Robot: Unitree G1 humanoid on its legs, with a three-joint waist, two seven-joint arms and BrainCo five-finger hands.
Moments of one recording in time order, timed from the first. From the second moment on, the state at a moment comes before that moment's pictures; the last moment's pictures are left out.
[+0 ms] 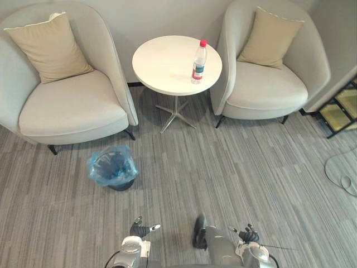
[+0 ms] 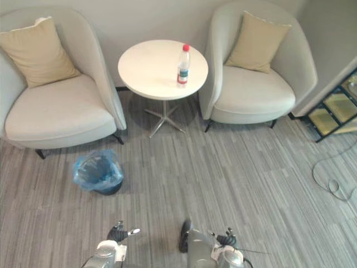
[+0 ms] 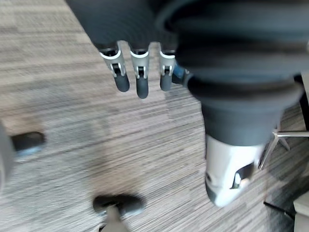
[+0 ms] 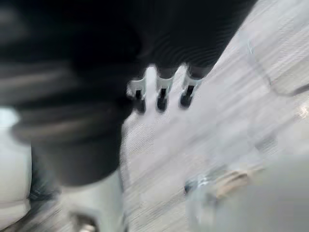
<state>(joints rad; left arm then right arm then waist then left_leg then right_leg) -0.07 0.04 -0.08 1.02 0.00 -0.06 0.17 -0.01 -0.08 -0.18 0.97 0.24 -0.10 -0.19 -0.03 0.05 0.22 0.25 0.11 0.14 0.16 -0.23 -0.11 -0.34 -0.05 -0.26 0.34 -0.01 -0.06</state>
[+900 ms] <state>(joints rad) -0.04 0.05 -0.09 1.02 0.02 -0.07 0.17 0.01 -0.04 -0.16 0.99 0.16 -0.09 -0.18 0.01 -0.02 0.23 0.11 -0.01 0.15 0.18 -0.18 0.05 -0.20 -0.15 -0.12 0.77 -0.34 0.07</state>
